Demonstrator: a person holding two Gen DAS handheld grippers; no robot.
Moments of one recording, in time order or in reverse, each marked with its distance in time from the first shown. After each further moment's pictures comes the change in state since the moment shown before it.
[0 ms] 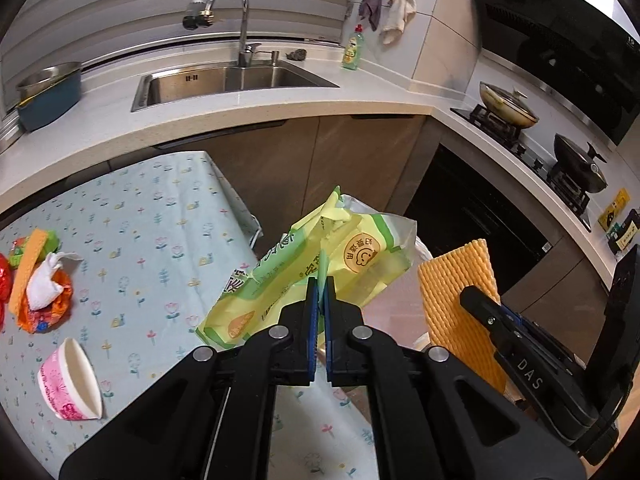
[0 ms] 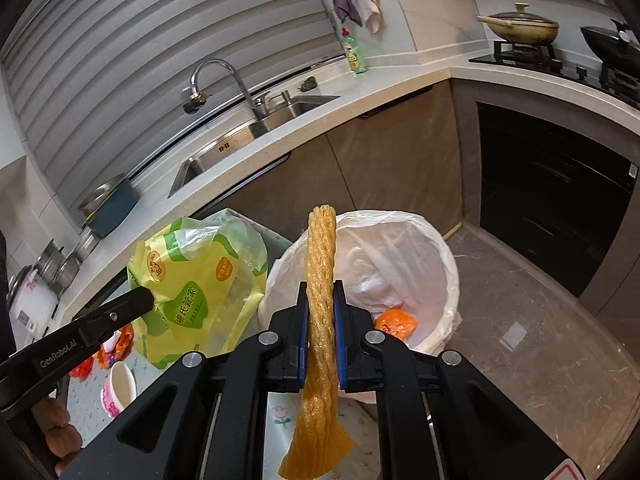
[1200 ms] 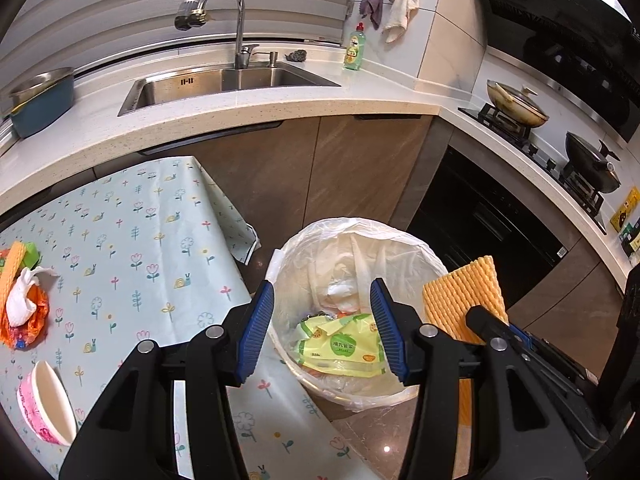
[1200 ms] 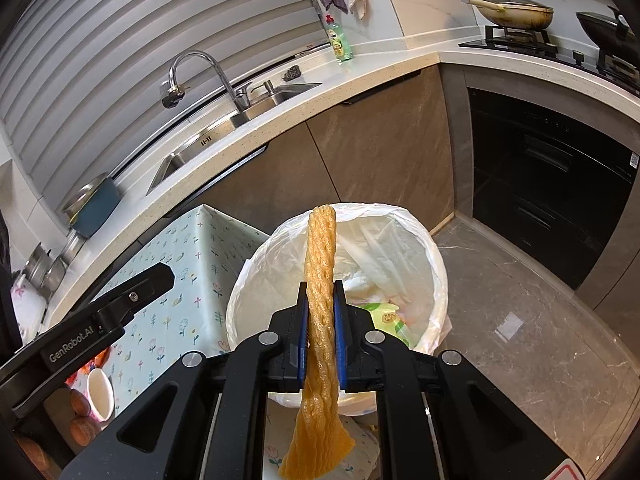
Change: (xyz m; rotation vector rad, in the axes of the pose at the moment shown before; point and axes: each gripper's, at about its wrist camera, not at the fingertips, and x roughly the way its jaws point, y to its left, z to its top) left arm 0.046 -0.001 0.006 0.003 -0.033 0.039; right arm 0.035 -0.022 0.005 0.009 0.037 -0.023
